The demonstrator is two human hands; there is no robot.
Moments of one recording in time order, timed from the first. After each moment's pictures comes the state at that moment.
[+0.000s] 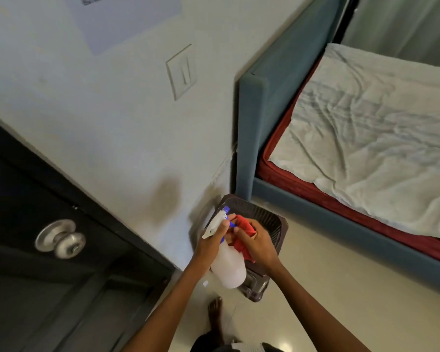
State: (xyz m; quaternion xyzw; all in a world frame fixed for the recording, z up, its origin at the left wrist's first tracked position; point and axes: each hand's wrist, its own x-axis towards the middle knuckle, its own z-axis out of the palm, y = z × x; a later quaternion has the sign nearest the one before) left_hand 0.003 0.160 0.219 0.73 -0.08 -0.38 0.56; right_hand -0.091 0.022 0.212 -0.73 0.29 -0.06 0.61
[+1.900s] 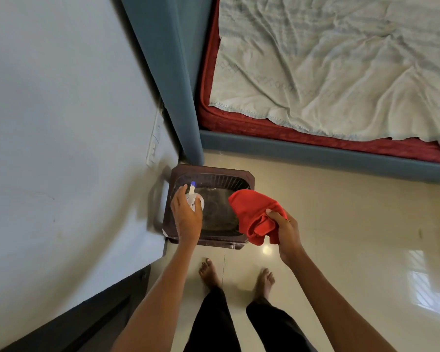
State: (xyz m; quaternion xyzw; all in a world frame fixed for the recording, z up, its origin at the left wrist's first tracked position) left_hand 0.085 0.034 0.014 0.88 -0.23 -0.14 0.38; right_hand -0.138 -0.061 0.112 -0.38 0.63 -0.19 0.65
